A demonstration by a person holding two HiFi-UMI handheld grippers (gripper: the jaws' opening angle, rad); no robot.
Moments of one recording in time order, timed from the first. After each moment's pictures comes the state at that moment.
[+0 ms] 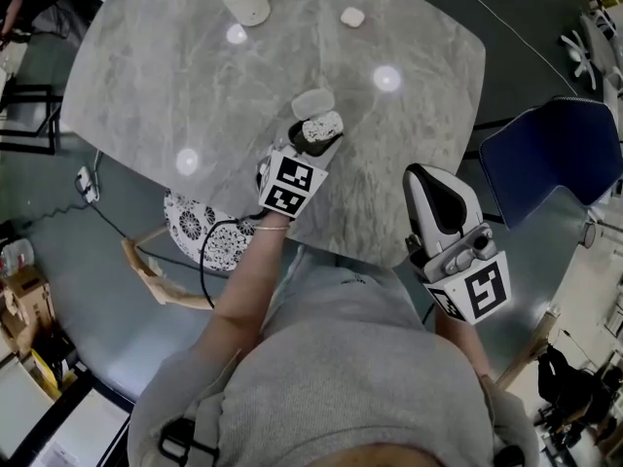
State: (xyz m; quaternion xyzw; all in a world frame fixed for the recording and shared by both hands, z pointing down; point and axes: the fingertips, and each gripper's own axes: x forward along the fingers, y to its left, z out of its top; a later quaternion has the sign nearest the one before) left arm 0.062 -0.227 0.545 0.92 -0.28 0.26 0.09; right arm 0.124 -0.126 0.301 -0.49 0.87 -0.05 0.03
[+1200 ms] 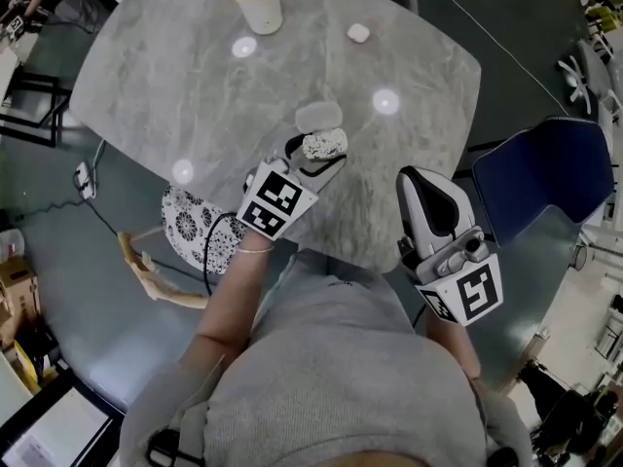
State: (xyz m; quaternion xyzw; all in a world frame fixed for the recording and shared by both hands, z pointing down) left arm 0.059 -0.190 0.466 0.95 -0.22 0.22 0.08; right arm 0.112 -0.117 0.281 -0.47 0.88 -0.03 0.04
